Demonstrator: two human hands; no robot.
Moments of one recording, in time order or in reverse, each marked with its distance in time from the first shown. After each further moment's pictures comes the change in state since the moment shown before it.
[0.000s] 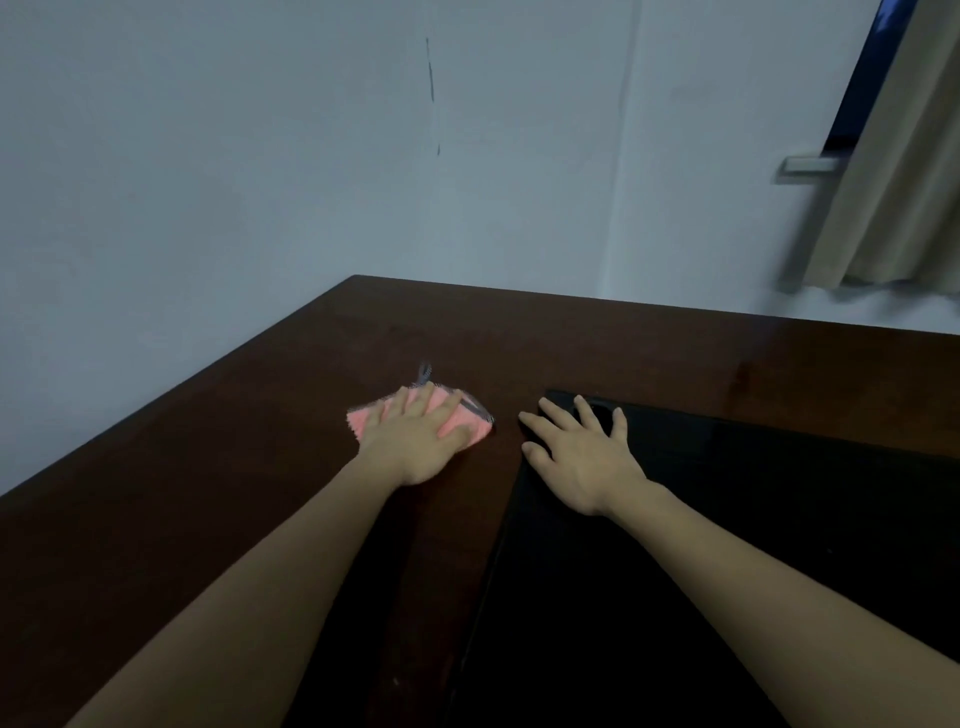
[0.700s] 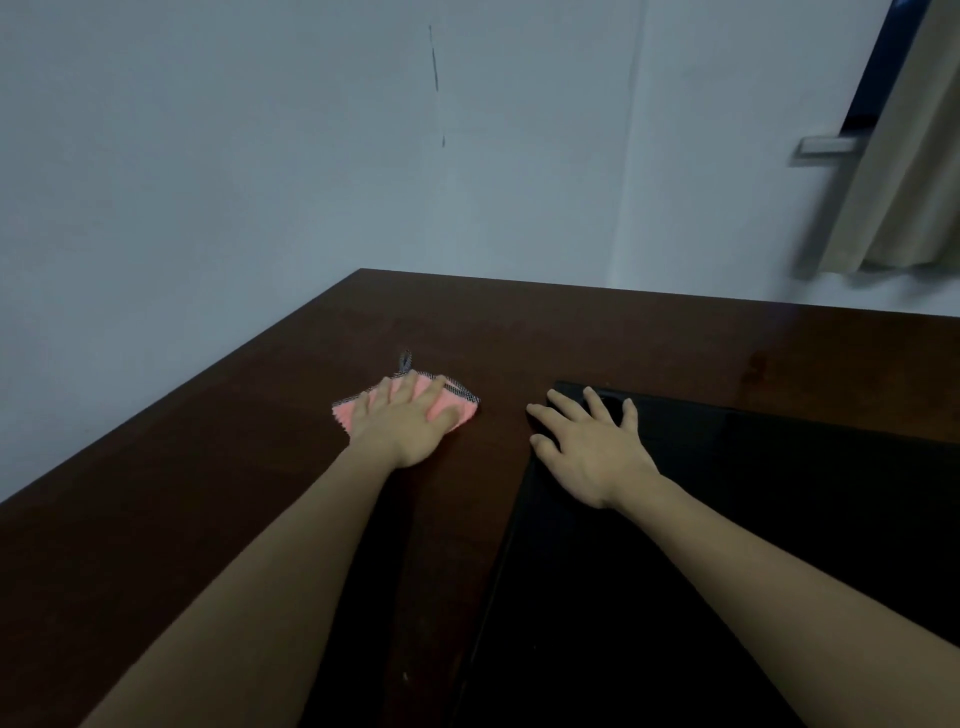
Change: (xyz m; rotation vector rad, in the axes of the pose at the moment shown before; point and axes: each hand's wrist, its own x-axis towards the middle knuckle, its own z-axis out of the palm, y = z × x) left_hand 0.010 -0.017 0.000 -0.019 -0.001 -0.113; right_hand 0.001 -0.001 0.001 -0.008 0.015 0.003
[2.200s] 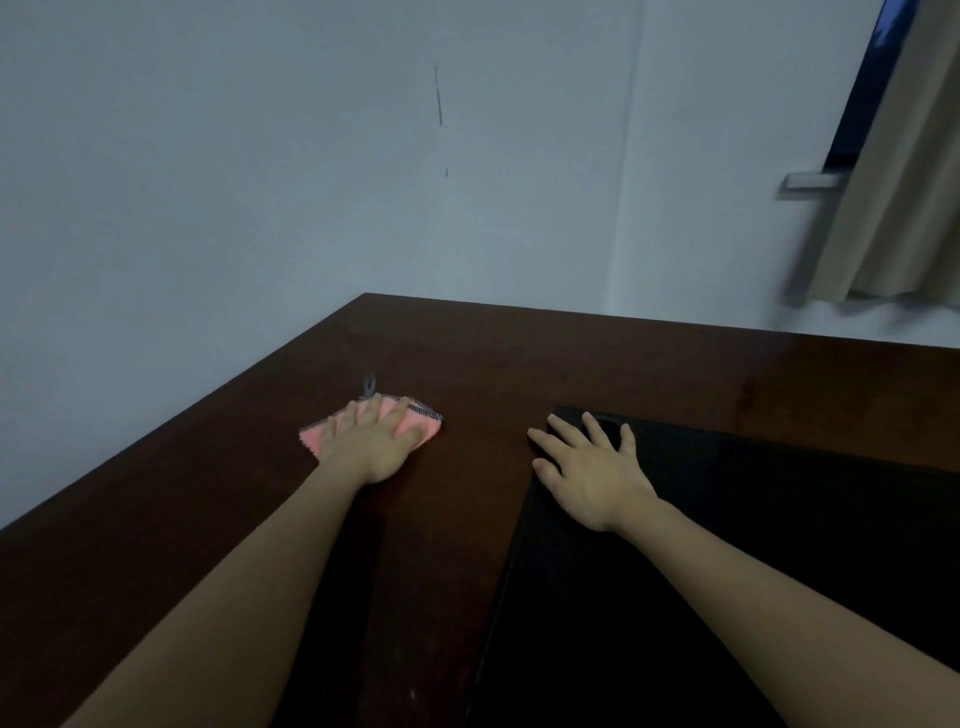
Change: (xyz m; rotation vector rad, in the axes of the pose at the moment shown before) left_hand 0.006 -0.043 -0.005 -0.013 0.003 -0.091; right_hand -0.003 0.000 -0.004 -0.015 -0.039 -0.004
